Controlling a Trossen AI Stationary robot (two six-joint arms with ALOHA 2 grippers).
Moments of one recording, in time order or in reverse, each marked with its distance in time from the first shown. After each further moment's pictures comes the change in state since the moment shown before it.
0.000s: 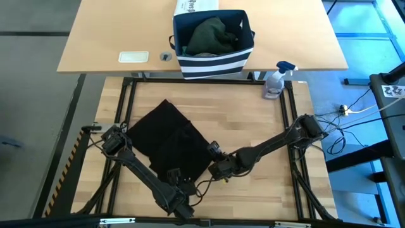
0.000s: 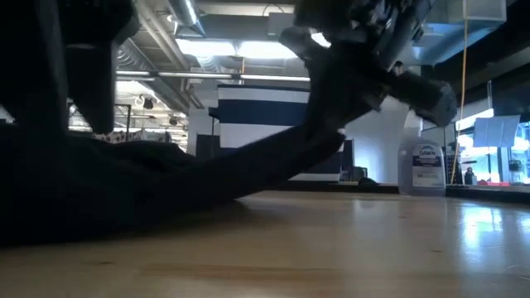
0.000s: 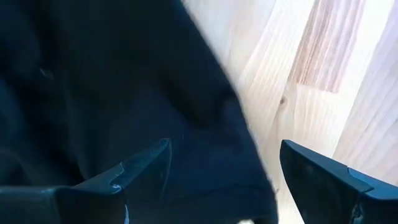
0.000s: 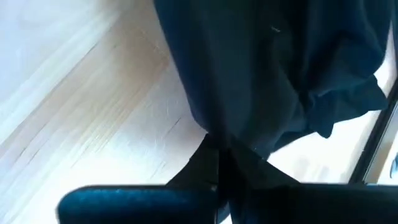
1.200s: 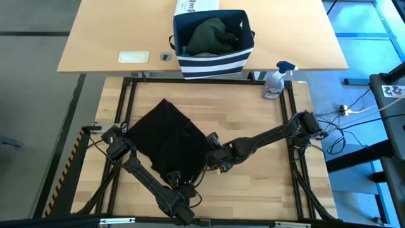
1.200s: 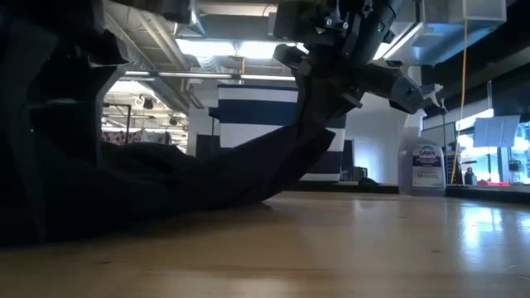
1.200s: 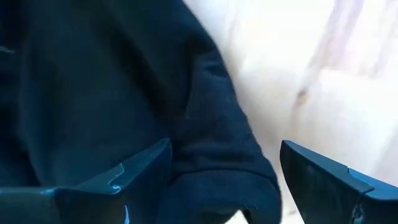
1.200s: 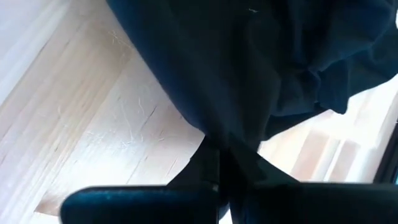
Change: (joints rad) left arm -0.021 0.093 -0.001 -0.008 -0.023 -0.031; right arm -0.105 0.000 0.055 -0.072 -0.096 0.079
